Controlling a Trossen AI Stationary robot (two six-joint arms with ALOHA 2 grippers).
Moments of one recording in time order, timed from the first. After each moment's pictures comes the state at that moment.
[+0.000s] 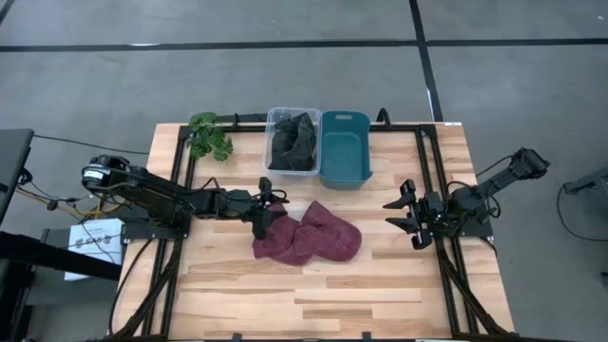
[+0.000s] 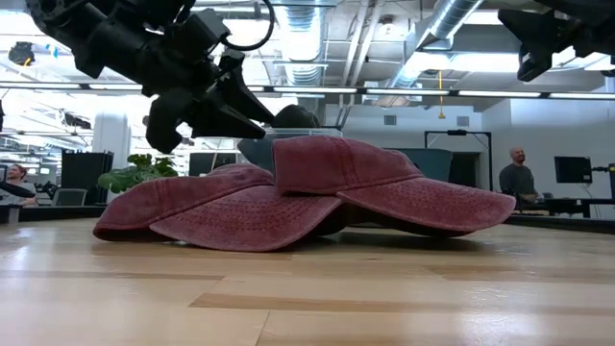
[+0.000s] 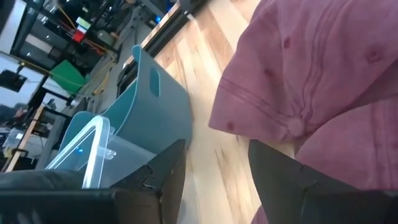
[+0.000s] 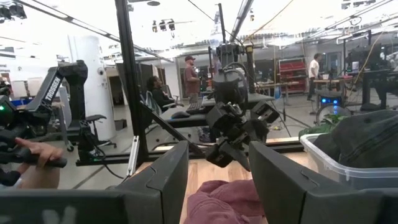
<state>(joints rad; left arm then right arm) -0.14 1.38 0.51 0.45 -0.31 0.75 0.51 0.35 0.06 0.50 0.40 -0.03</state>
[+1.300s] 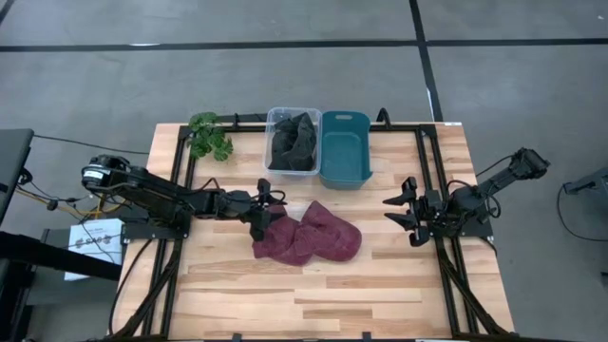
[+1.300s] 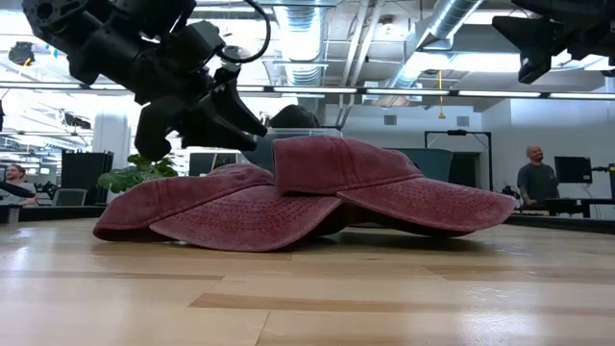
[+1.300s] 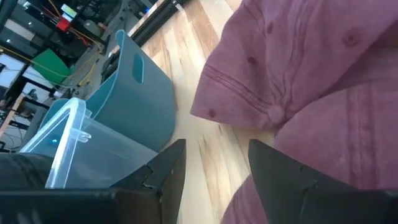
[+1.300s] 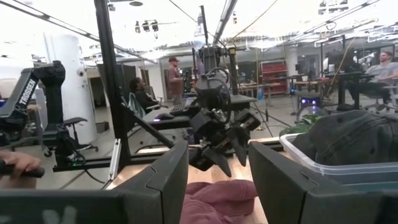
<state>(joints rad) -0.14 1.38 0.47 0.45 -0.28 0.69 0.51 0.35 0.06 0.51 0.48 -0.05</state>
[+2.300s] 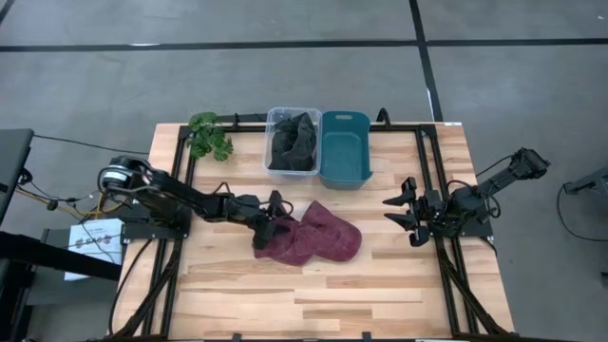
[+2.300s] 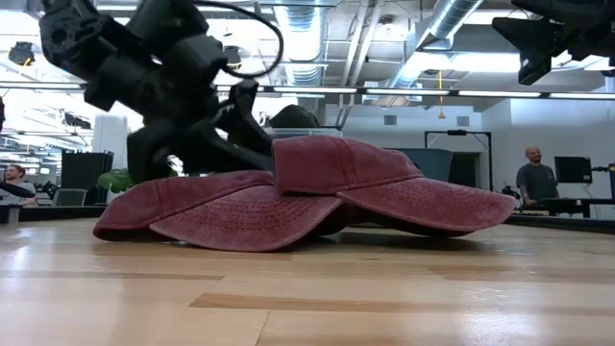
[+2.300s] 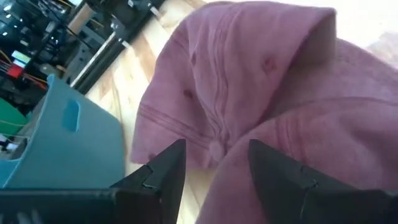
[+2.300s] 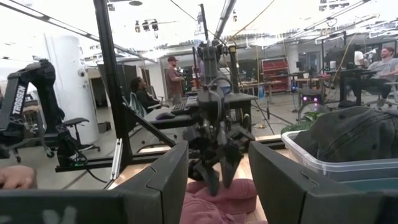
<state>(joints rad) -0.13 1.58 0.49 0.63 -0.05 0.79 0.51 0.35 0.06 0.50 0.48 -0.03</state>
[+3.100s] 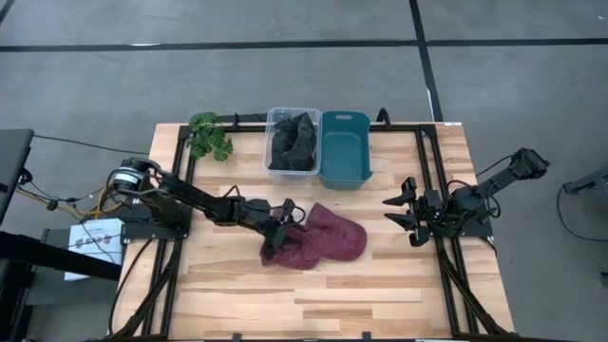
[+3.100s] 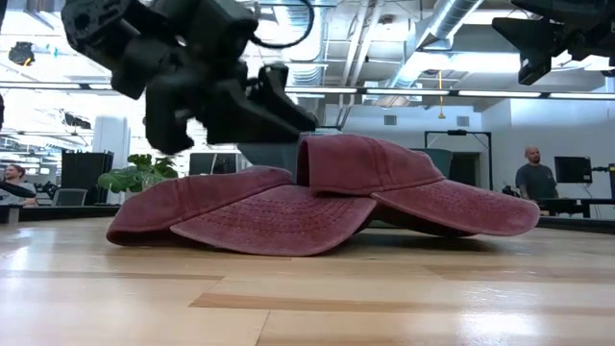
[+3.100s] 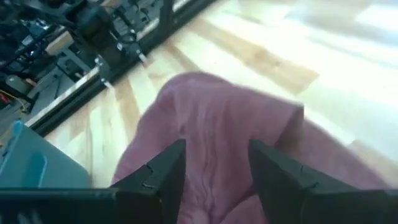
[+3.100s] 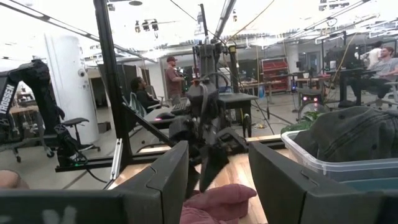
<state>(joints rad) -0.18 1.65 0.64 0.62 0.06 0.62 0.51 0.35 0.06 0.50 0.48 -0.03</state>
